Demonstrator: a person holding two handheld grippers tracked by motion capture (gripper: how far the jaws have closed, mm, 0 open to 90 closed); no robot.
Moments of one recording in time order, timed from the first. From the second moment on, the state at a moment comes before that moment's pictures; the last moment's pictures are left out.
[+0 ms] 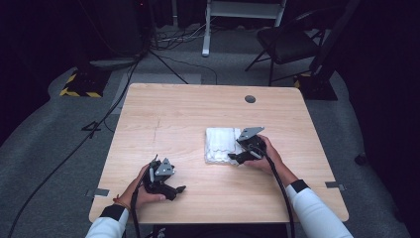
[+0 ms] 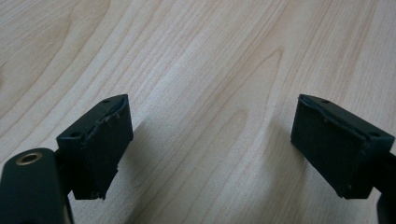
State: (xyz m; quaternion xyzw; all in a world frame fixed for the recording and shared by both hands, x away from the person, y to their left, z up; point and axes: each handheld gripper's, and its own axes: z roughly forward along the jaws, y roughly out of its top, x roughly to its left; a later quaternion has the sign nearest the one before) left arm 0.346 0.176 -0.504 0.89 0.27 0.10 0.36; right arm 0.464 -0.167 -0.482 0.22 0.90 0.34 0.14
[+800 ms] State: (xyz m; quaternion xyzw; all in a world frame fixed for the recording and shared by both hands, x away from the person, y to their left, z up) left arm 0.344 0.176 -0.504 0.89 0.27 0.10 0.35; right arm 0.430 -0.186 -0.451 0.21 0.91 0.30 0.17
